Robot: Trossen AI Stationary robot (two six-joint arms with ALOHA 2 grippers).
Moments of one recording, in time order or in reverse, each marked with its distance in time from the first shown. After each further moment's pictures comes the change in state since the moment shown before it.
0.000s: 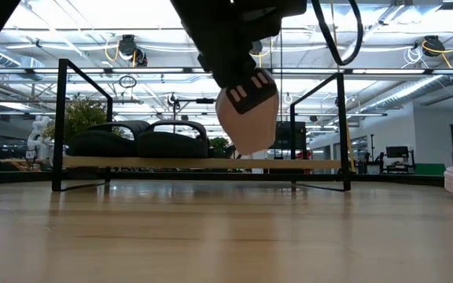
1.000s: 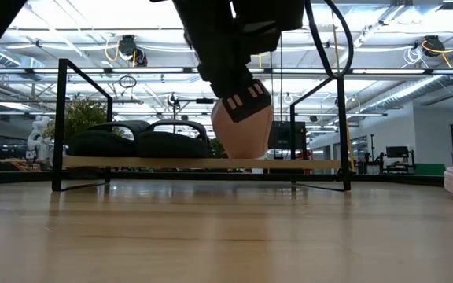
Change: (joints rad) left arm 0.041 0.000 0.000 -0.025 0.112 0.002; right arm 0.002 0.000 0.000 -0.035 0.000 0.040
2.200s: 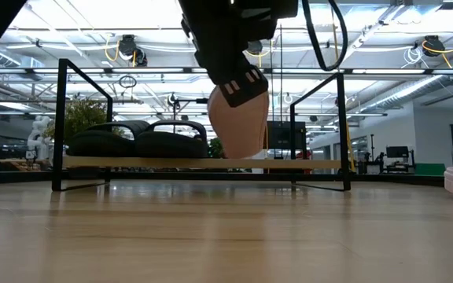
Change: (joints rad) left arm -0.007 0.002 0.083 -0.162 0.009 -0.085; right arm 0.035 0.000 0.000 -0.015 0.000 0.033
